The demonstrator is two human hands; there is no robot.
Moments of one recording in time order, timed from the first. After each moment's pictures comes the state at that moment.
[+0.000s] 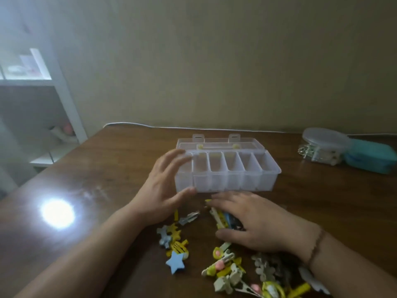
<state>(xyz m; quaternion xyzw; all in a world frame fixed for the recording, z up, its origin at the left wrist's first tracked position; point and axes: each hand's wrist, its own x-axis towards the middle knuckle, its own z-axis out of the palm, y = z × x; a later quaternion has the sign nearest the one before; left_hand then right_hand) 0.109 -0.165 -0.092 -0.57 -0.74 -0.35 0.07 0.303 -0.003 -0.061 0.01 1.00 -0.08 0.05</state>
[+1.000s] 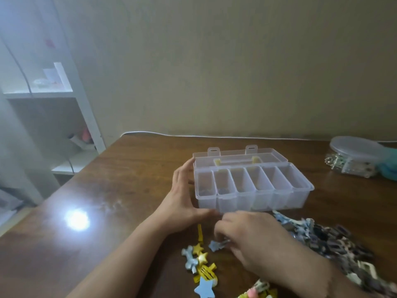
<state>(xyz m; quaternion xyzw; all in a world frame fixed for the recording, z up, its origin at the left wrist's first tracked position) 0.089 -0.157 -0.097 -0.48 -0.76 -0.43 -0.08 0.275 -0.051 -0.052 -0.01 1.00 -0.06 -0.06</state>
